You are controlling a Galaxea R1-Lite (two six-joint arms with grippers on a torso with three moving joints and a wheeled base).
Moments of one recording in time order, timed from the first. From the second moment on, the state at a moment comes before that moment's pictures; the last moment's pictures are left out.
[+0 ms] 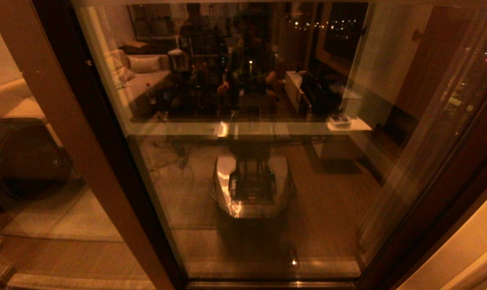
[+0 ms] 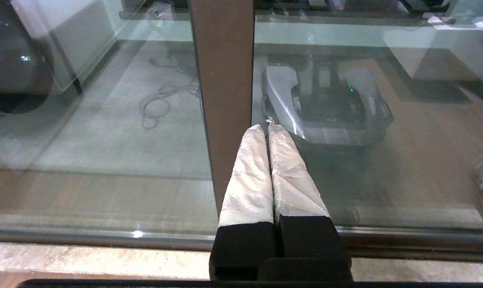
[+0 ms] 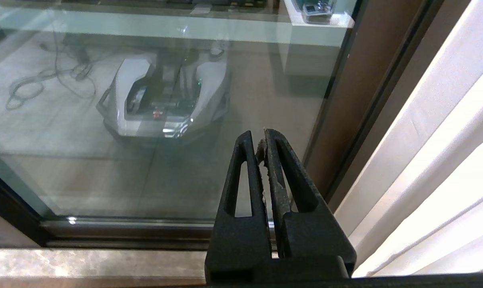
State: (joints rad) left arm 0.00 0.00 0.00 0.01 0.00 0.00; right arm 0.00 0.00 -0.01 0.04 0.02 -0.07
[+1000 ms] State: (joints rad) left arm 0.00 0.00 0.00 0.01 0.00 0.00; right arm 0.00 0.00 -0.01 0.04 0.01 -0.07
